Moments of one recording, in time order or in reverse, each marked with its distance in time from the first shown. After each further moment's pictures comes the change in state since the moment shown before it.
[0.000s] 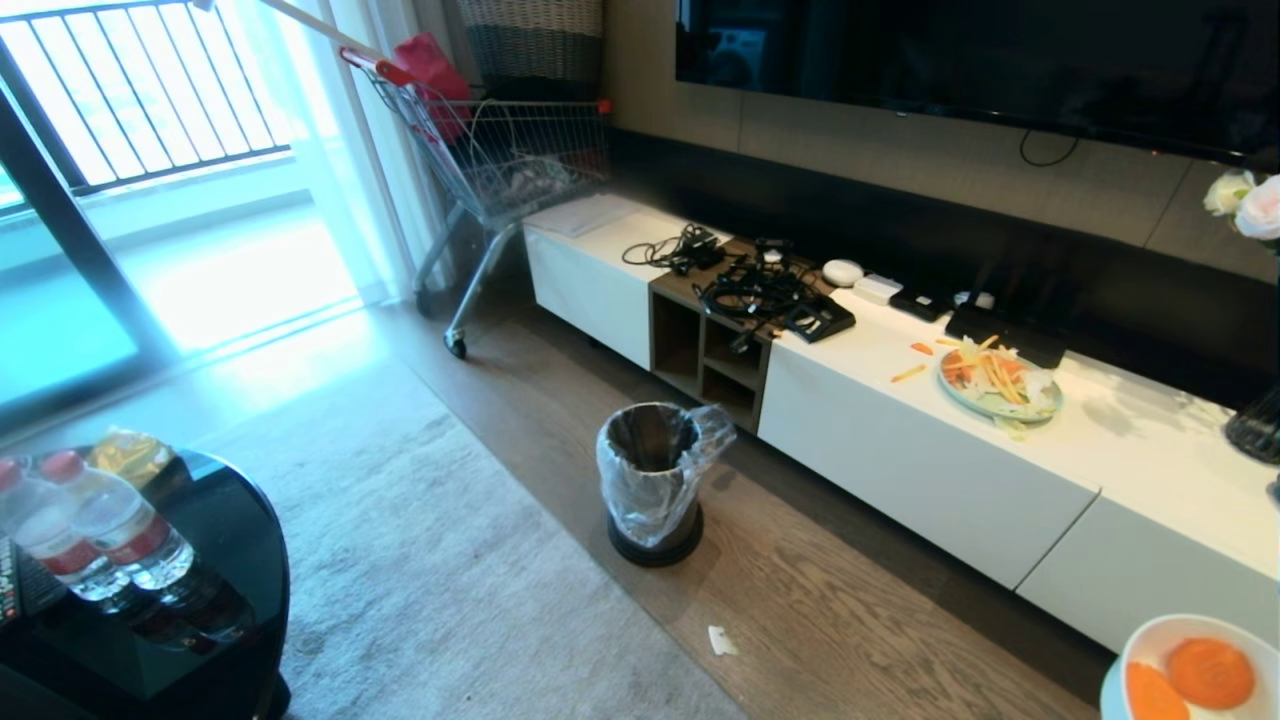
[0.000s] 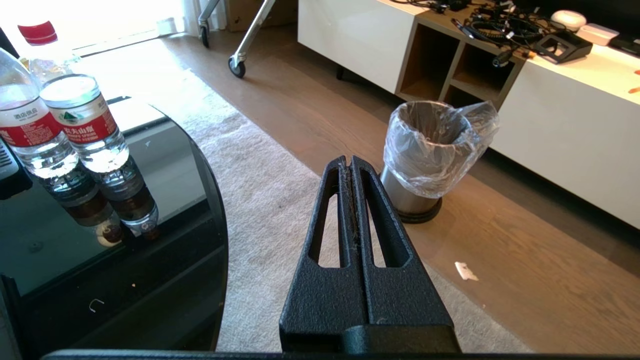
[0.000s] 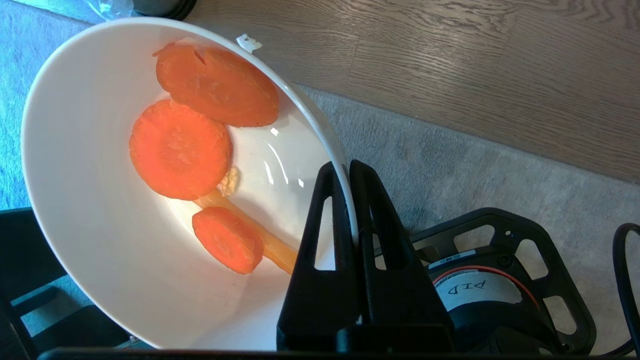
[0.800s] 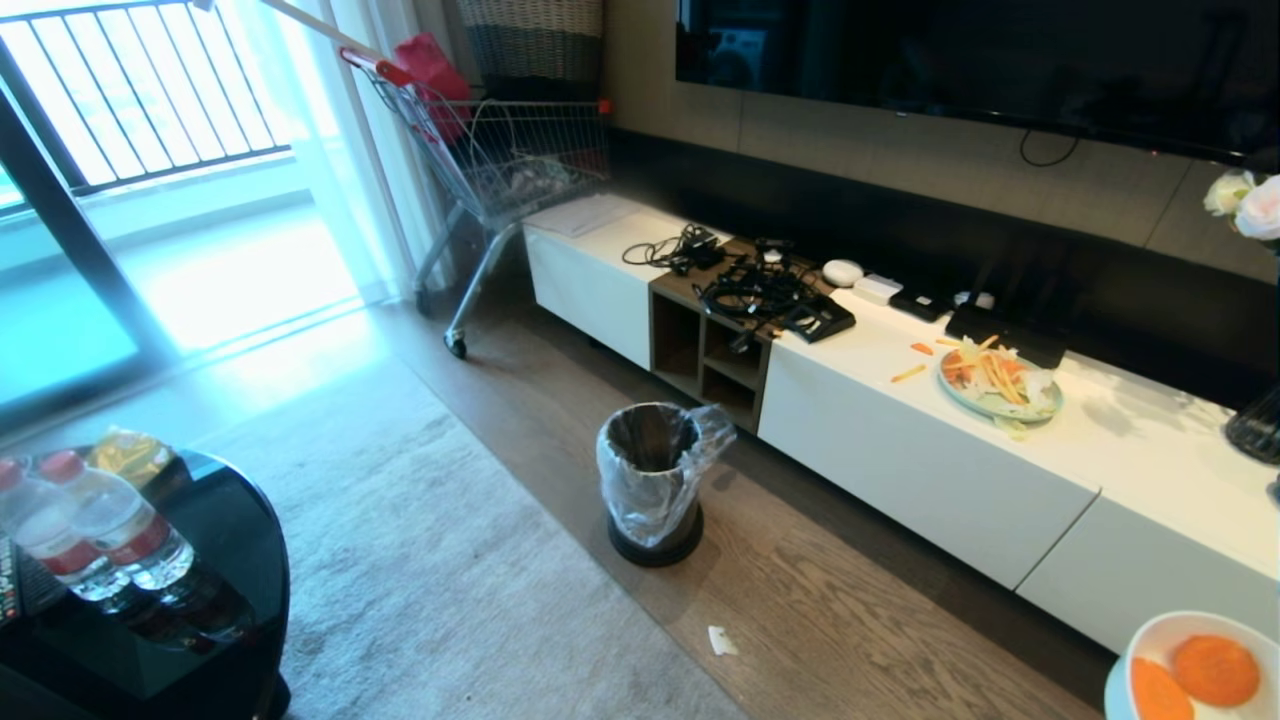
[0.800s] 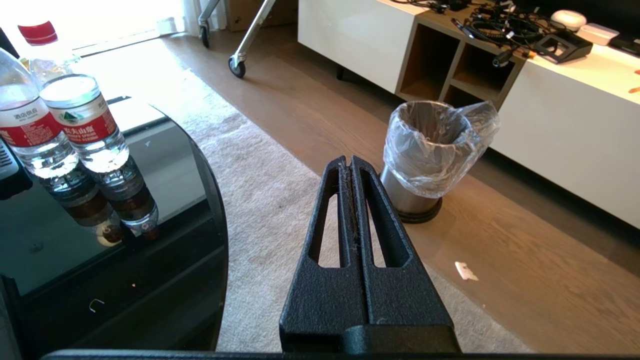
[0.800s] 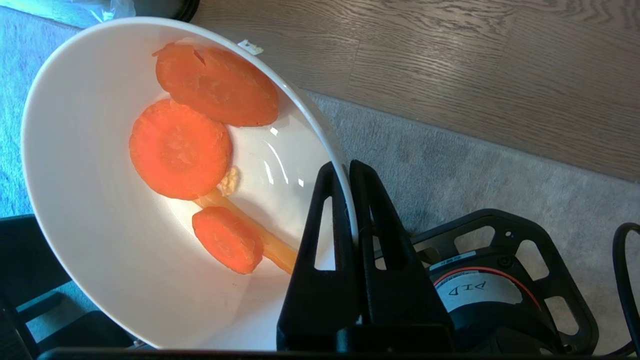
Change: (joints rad) left arm 0.000 0.000 0.000 0.000 0.000 0.000; right arm -0.016 -0.006 -0.003 0.000 0.000 0.000
